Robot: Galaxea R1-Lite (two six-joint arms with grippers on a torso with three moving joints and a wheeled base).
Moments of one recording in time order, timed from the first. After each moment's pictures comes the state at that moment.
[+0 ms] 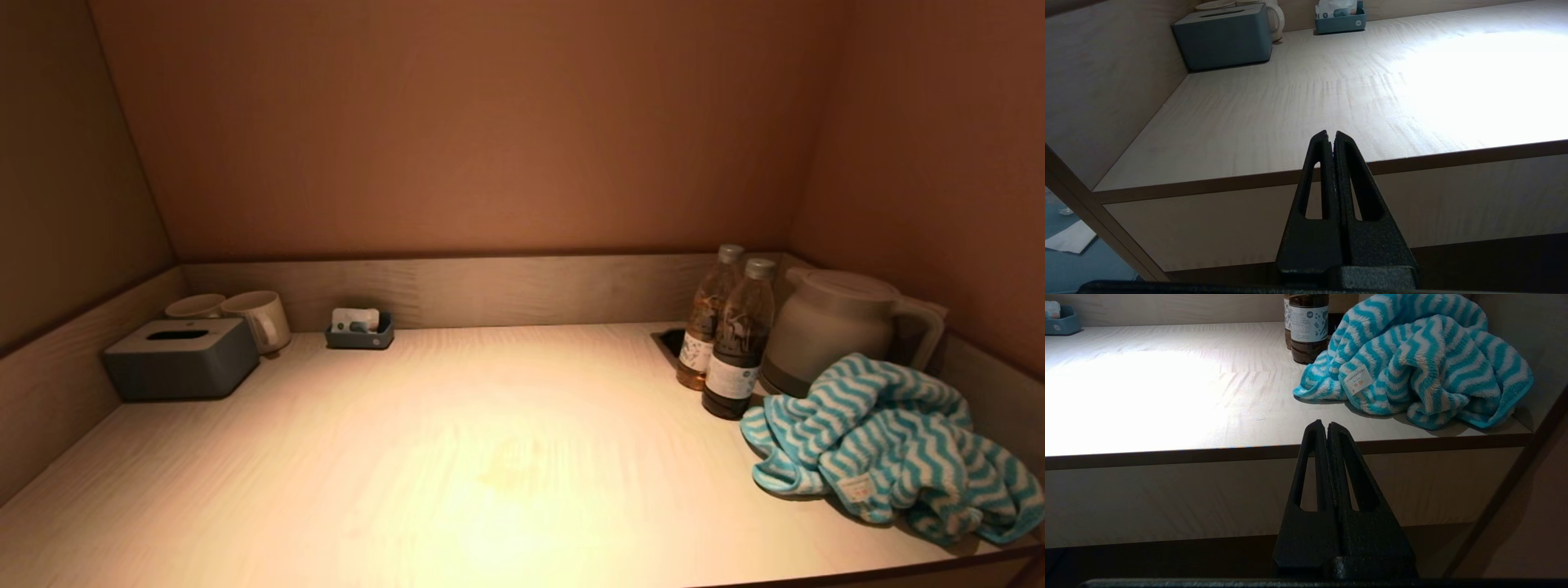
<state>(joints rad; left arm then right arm) 0.00 0.00 0.00 0.01 -0.03 0.09 0.00 0.00 0.00 0.00 0.00 0.00</state>
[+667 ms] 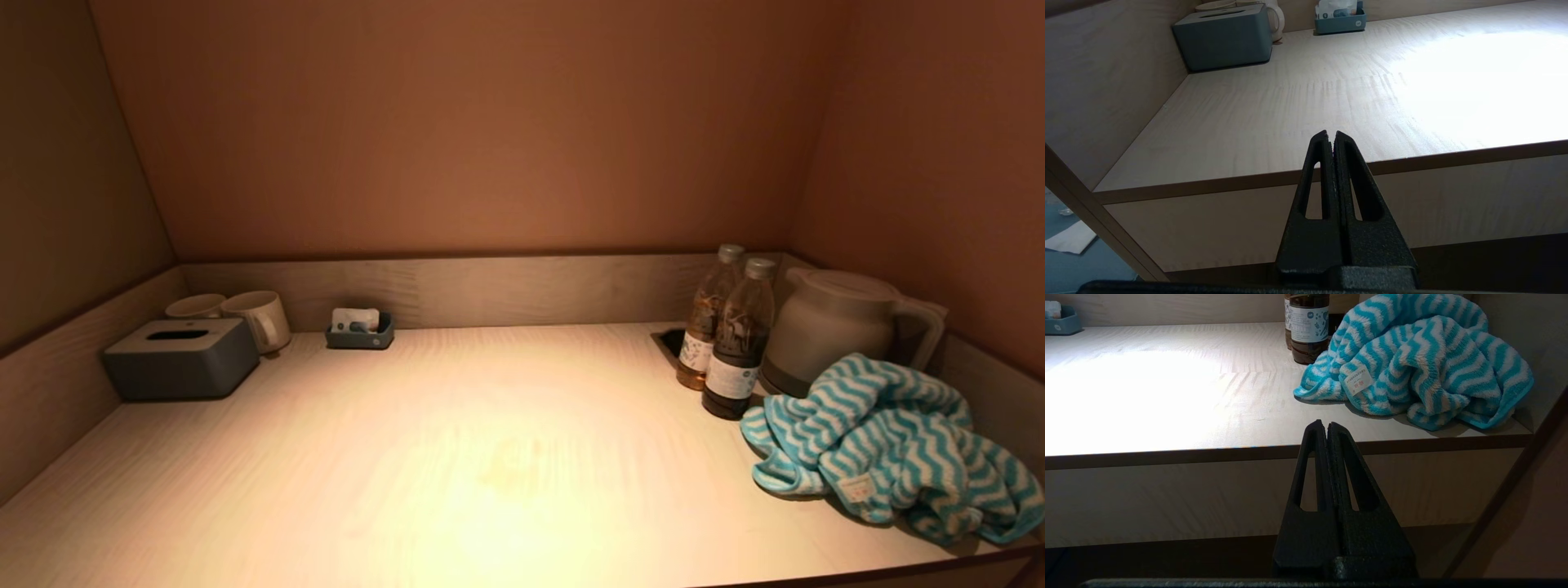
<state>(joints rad) 0.00 0.00 0.00 0.00 -0.03 0.09 0.00 0.00 0.00 0.00 0.00 0.00</state>
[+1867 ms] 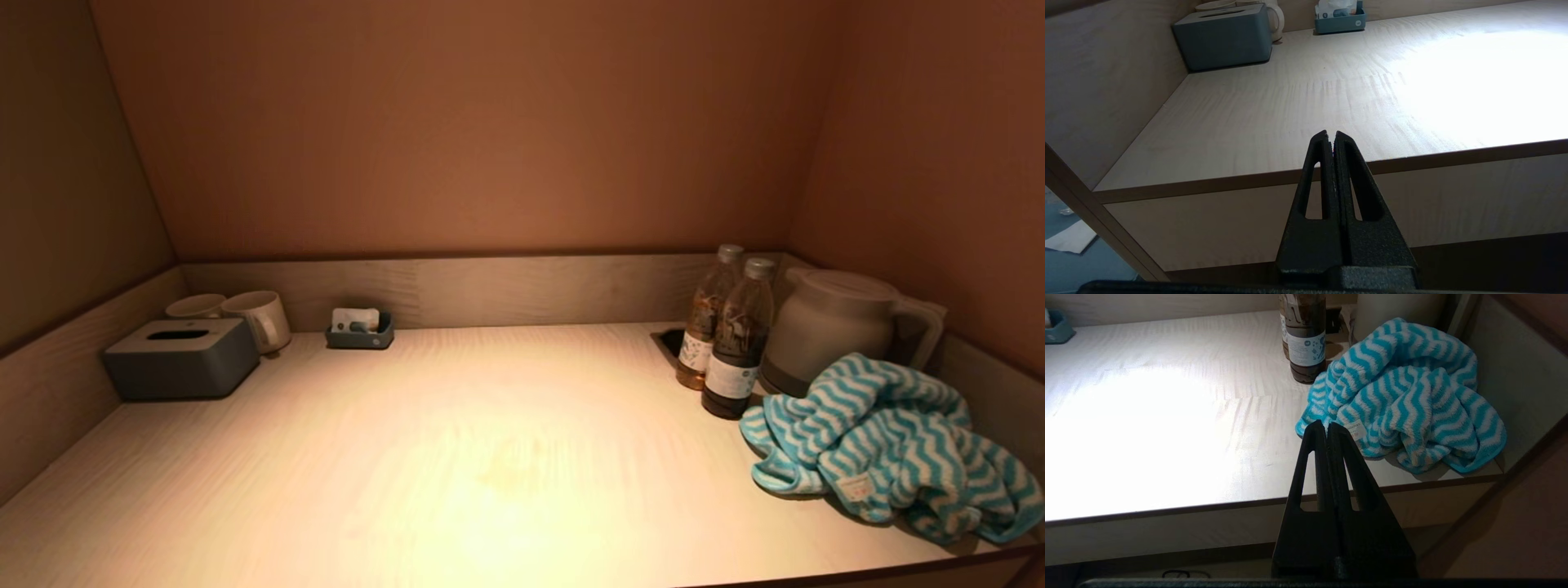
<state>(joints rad) 0.00 0.00 0.00 0.01 -0.03 0.09 -0.01 0.66 -0.60 0.20 -0.02 0.05</state>
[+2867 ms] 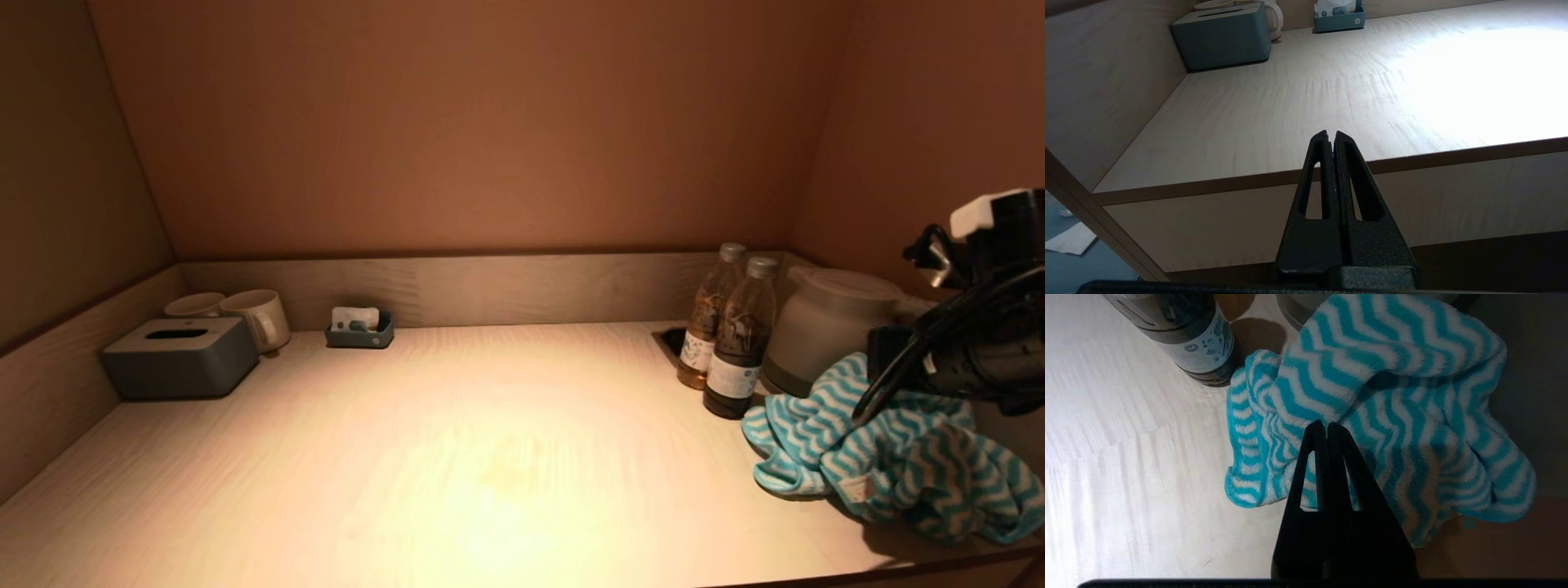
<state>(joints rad) 0.00 0.00 0.00 0.01 -0.03 0.09 -0.12 1.54 -1.10 0.30 -0.16 0.12</state>
